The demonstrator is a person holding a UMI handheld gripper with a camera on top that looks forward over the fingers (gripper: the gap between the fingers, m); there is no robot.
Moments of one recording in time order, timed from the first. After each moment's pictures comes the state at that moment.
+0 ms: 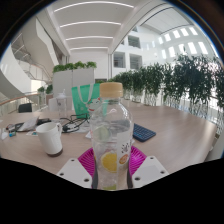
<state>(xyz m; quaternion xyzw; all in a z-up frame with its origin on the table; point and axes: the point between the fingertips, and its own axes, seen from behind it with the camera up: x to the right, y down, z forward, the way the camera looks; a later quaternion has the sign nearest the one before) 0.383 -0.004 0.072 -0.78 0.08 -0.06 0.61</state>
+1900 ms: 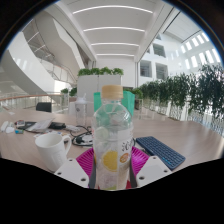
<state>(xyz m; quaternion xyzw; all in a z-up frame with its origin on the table) 0.332 0.114 0.091 -0.76 -0.04 0.01 0.65</state>
